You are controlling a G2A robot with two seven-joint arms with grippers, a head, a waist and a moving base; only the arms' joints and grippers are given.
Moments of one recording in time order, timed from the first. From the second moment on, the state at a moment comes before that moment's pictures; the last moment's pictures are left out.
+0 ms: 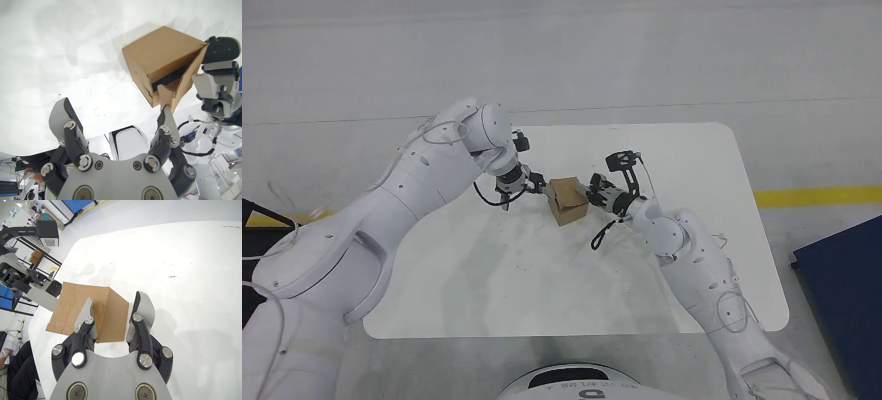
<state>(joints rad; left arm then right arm) 0.31 -1.27 -0.28 -0.88 -0.02 0.45 -1.37 -1.23 -1.34 1.18 -1.35 -0.74 -0.27 0.46</state>
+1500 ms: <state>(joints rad) 0.26 -1.38 -0.17 -0.72 -0.01 0.43 -1.39 -1.29 -1.32 1.17 -1.47 -0.79 -0.17 0.44</state>
